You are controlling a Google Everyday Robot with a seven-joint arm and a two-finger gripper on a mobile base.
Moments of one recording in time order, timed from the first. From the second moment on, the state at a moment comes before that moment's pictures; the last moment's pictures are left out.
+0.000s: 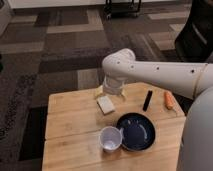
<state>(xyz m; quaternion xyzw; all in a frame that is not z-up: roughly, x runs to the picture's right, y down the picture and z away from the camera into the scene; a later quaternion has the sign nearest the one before) 0.037 0.040 0.752 -0.26 0.16 0.68 0.67</state>
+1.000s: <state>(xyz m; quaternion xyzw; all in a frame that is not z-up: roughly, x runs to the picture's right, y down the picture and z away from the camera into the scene) 0.072 0.013 0.801 -0.25 0.13 0.68 0.68</state>
